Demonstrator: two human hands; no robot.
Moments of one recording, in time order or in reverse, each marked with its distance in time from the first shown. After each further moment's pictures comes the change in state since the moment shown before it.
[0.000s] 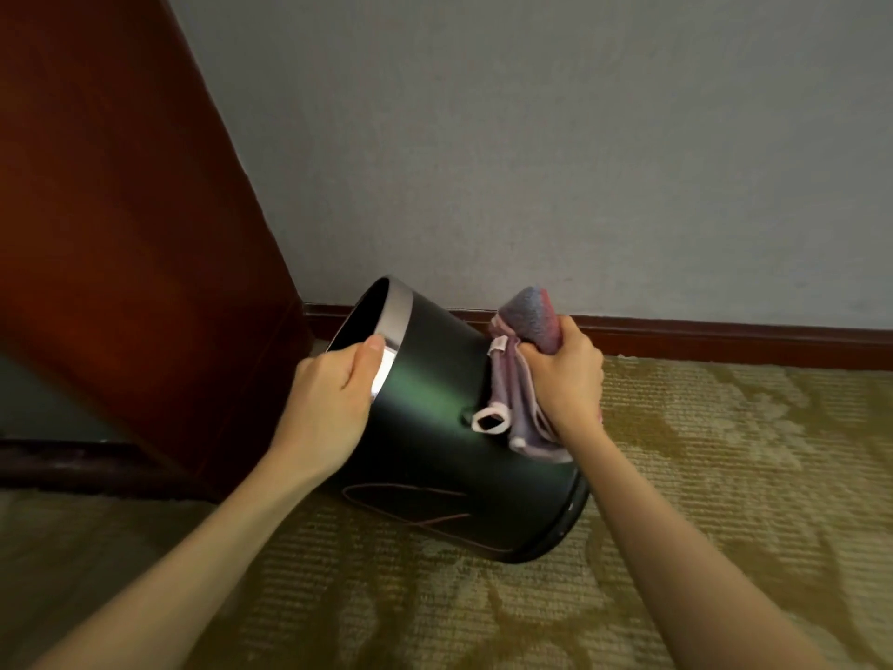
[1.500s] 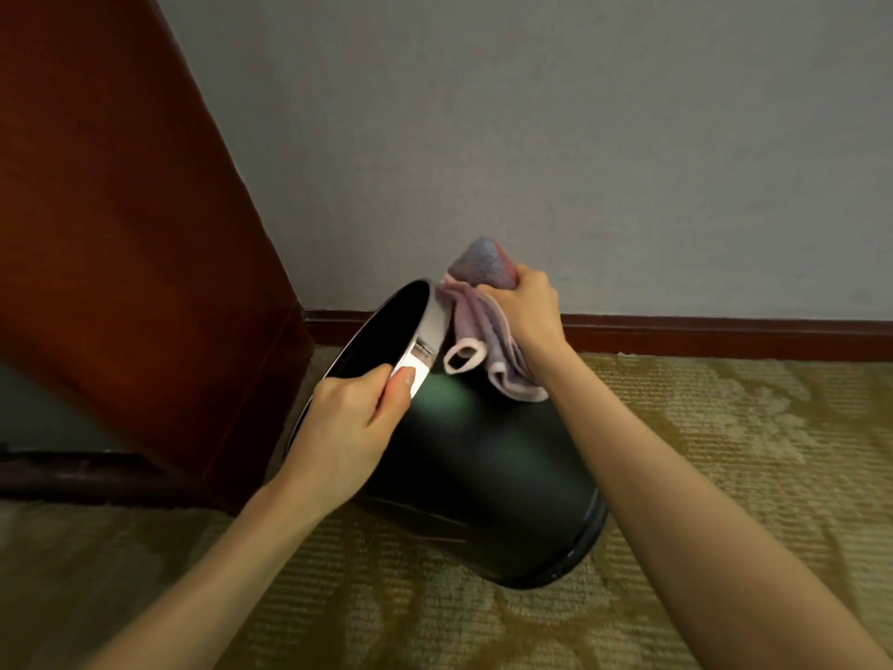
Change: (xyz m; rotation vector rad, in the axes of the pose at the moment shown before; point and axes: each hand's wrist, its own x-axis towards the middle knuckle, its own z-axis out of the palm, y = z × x) left_hand -0.013 0.006 0.003 0.052 -0.076 0.263; right_hand 0.033 -0.065 0.009 0.178 -0.229 0.089
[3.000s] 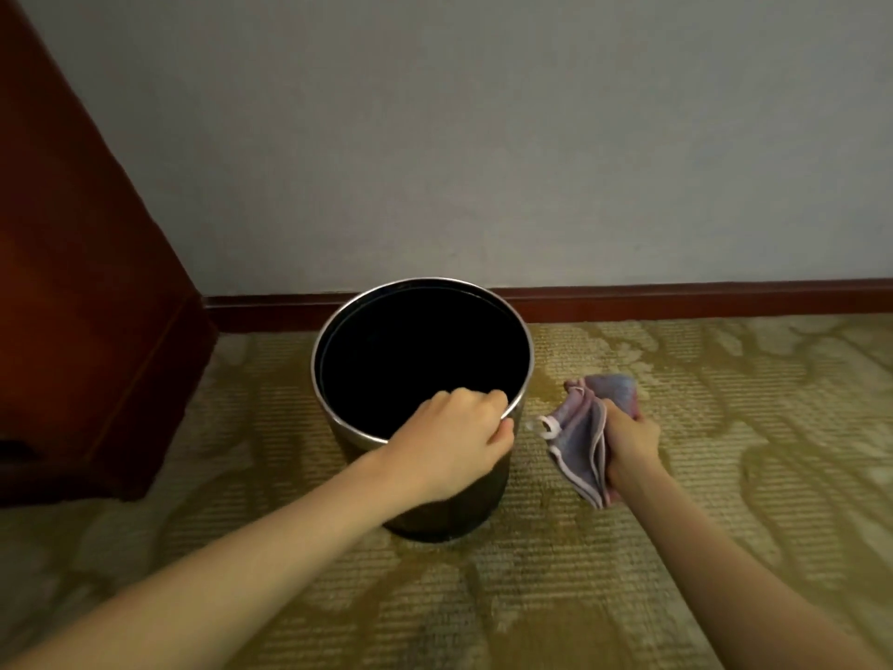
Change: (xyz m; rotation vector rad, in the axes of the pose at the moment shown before) left_hand -0.024 0.134 0.123 0.175 -0.494 0.254; right_hand -0.114 0.197 -0.185 0.563 0.531 0.577
